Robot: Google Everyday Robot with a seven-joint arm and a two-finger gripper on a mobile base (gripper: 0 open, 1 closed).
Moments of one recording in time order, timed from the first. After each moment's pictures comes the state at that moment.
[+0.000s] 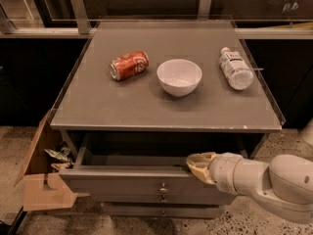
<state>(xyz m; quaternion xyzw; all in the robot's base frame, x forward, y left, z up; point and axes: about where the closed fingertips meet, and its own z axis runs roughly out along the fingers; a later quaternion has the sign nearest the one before) 0.456 -0.105 0.664 -0.38 0.79 0.21 0.43</state>
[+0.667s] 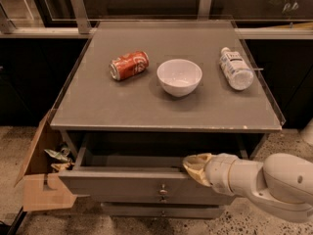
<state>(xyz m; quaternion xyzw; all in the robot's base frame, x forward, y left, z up) 0.448 -0.091 0.661 -0.41 0.79 0.20 0.42</state>
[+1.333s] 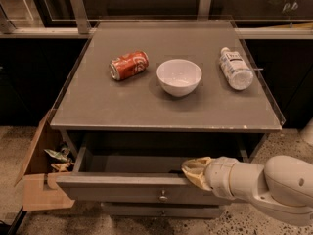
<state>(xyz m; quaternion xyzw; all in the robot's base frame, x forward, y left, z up) 0.437 -0.090 0.662 -0.41 0.79 0.21 0.41</state>
